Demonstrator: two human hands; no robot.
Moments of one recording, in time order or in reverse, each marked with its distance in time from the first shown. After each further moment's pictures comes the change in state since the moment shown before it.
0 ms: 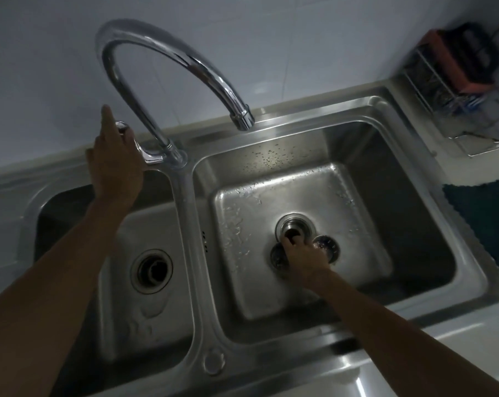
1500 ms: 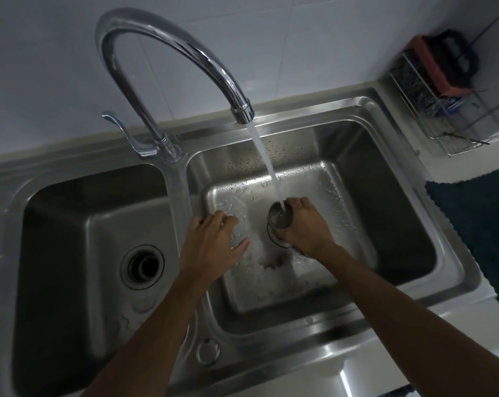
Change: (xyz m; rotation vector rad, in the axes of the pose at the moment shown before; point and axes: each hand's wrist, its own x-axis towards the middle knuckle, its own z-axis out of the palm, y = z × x) left_hand -0.183 0.039 0.063 0.270 -0.489 0.527; right_hand -0.002 0.013 -0.064 0.415 0.383 0.018
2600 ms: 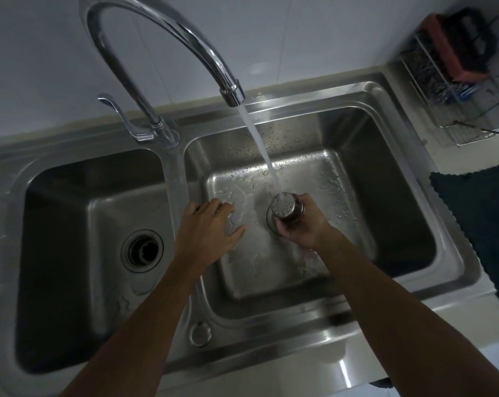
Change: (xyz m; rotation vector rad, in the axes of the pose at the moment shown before) left_hand -0.001 0.001 0.001 -0.007 0.016 -0.031; right_hand 0.015 0.019 0.017 1.876 -0.360 0.960
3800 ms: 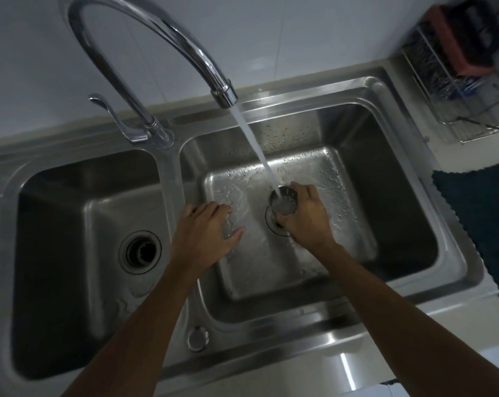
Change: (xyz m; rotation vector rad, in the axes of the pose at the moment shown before) left_hand -0.001 0.000 0.001 -0.024 0.028 0.027; right_hand -0.021 0.012 -0.002 -1.675 0.334 -1.138
